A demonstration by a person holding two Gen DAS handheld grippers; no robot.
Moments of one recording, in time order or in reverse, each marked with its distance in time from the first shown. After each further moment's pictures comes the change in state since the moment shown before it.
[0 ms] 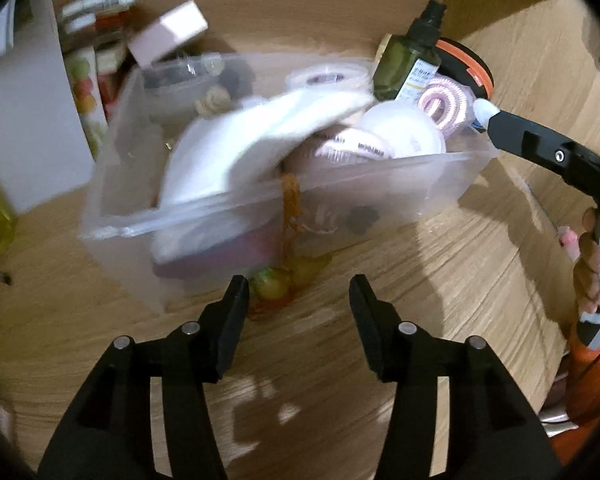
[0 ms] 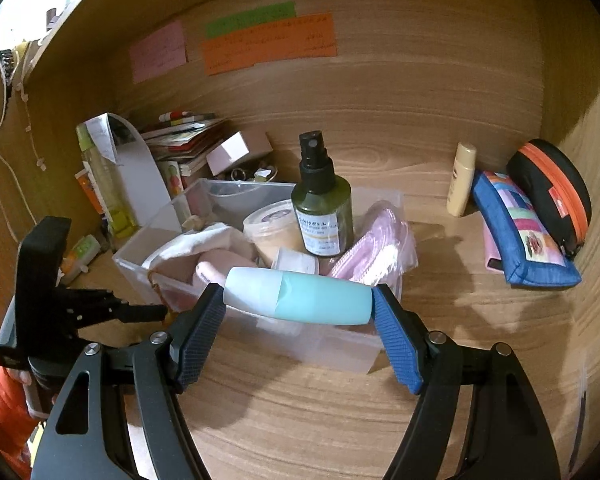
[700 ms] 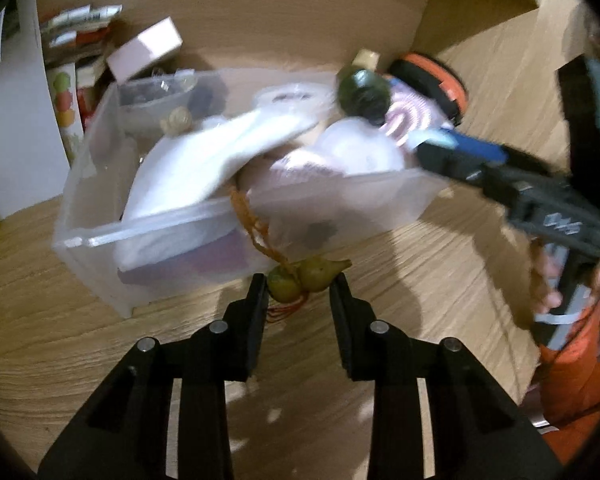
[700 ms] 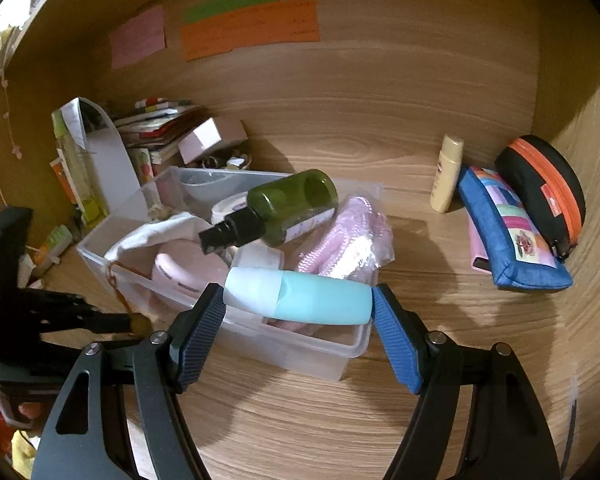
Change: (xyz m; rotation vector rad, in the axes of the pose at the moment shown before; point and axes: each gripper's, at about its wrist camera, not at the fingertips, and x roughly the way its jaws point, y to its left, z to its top) left arm -0.018 -0.018 -0.003 0.011 -0.076 -0.075; right arm 0.016 -0.012 -0.004 -0.015 0.027 -0.084
